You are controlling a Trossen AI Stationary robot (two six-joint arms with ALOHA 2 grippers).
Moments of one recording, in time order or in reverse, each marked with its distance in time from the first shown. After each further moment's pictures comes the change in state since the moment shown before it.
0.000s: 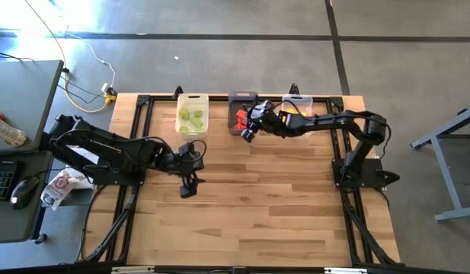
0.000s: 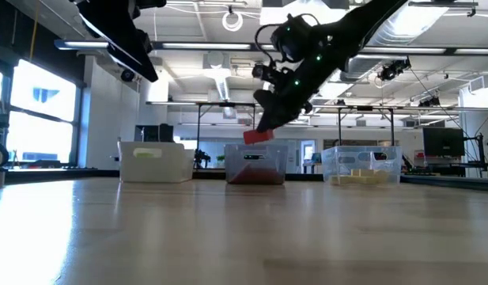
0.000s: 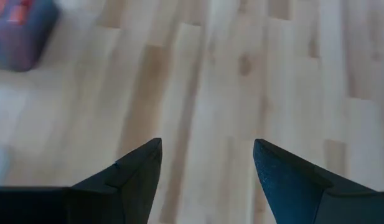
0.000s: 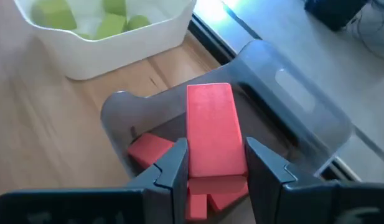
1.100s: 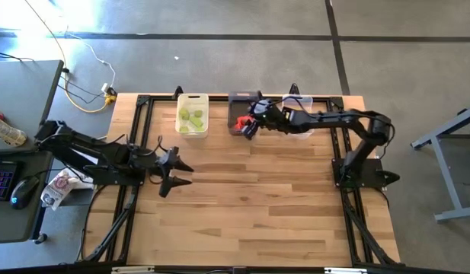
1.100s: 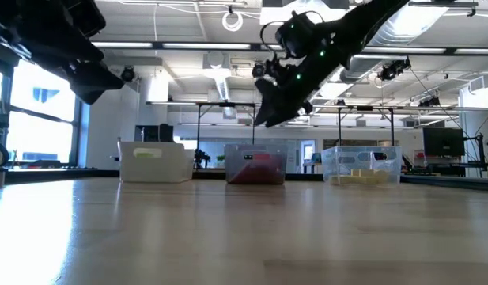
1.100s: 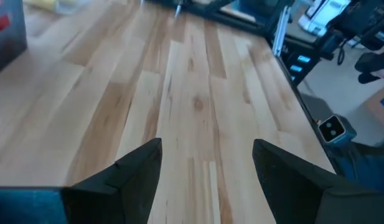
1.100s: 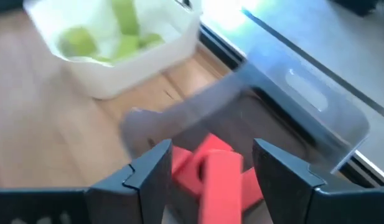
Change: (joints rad) left arm -0.014 -0.556 -0.624 0.572 0.104 -0.032; right arm -0.035 -0.032 0.000 -0.003 -0.113 0.087
